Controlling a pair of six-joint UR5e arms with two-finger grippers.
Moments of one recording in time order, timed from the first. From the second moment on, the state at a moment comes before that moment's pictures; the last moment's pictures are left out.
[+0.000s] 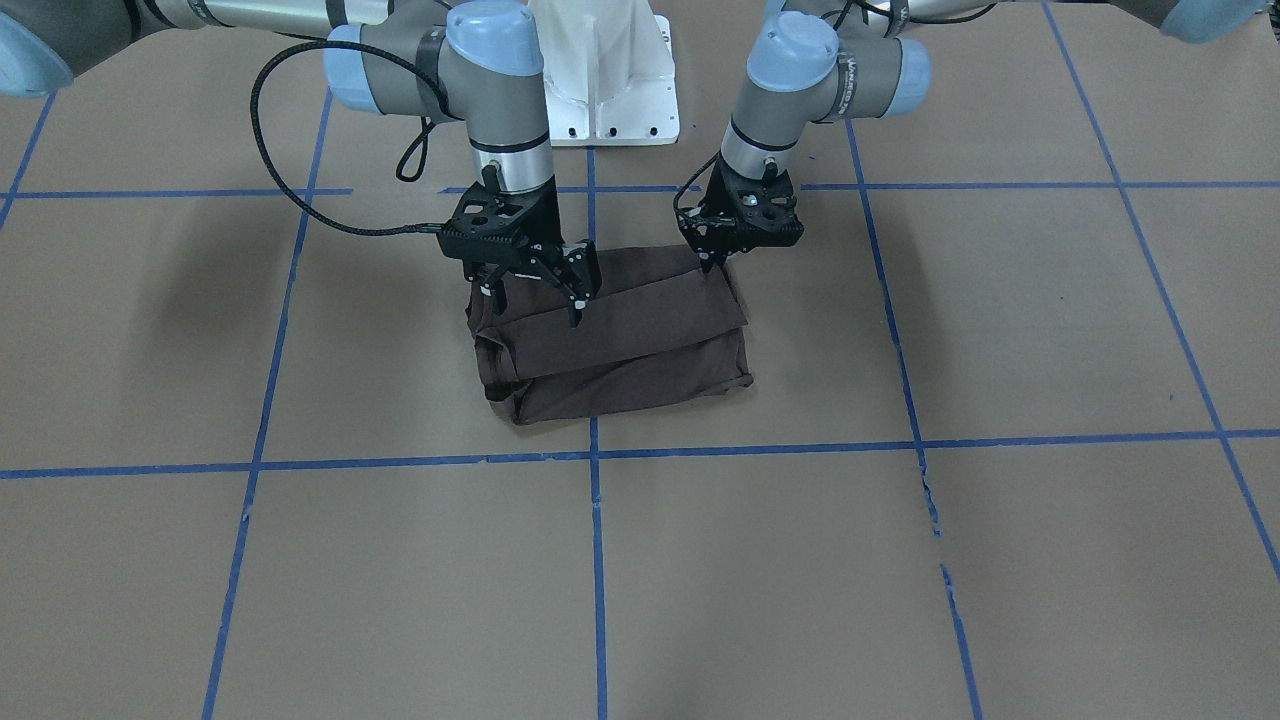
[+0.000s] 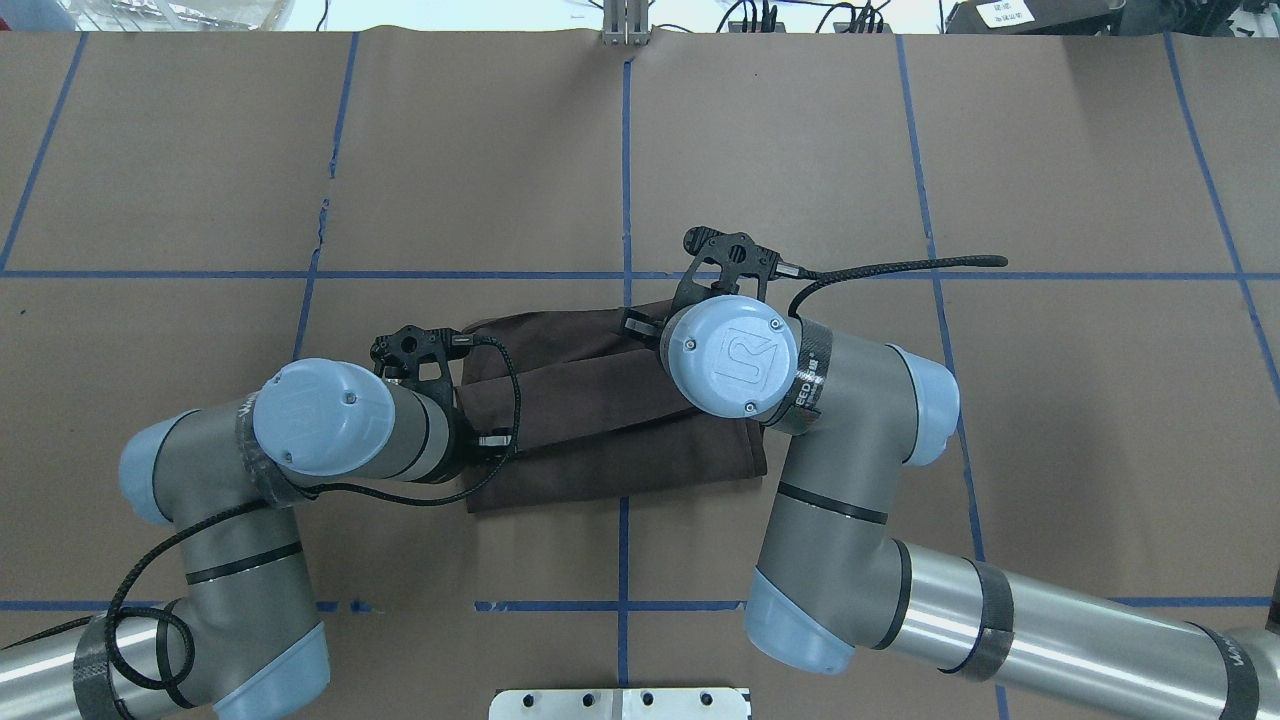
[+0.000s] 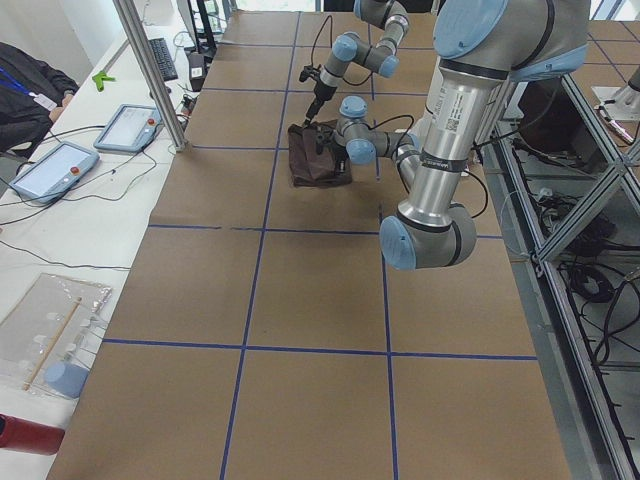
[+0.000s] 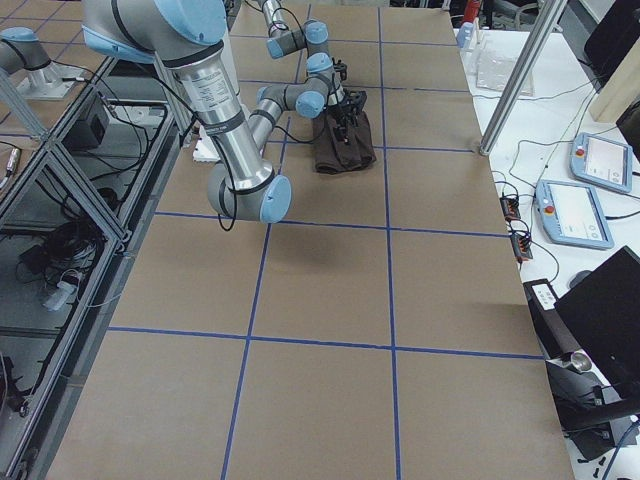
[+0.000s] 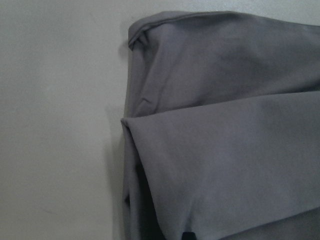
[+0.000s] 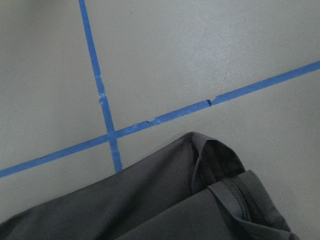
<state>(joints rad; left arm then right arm) -0.41 -1.97 -1.83 -1.85 -1.75 -1.40 0.42 -0.92 1.73 -1.49 1.47 1.61</state>
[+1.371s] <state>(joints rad) -0.64 -2.11 -1.66 -1.74 -1.75 -1.18 0.42 -0.92 1.72 -1.49 1.47 1.60</state>
